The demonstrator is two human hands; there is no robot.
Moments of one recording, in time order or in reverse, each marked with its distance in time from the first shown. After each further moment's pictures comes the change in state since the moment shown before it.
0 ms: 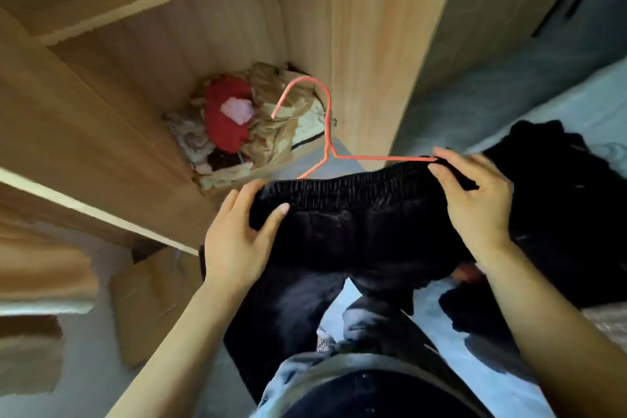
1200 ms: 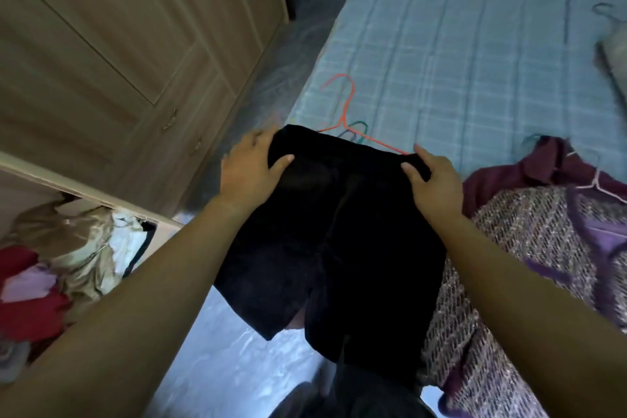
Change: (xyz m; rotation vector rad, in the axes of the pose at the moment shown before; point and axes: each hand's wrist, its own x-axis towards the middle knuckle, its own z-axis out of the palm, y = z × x) left_hand 0.167 0.440 0.458 0.223 -0.543 0.694; right_hand 0.117 0.387 -0.356 -0.379 0.311 0.765
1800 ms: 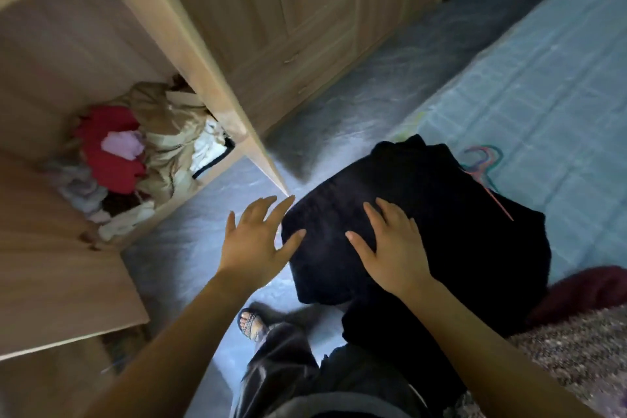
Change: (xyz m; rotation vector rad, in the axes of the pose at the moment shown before) left_hand -0.209 -0.127 -0.030 0.092 -0.086 -0.479; right_hand -0.152 -0.147 0.130 -0.461 -0.663 -0.685
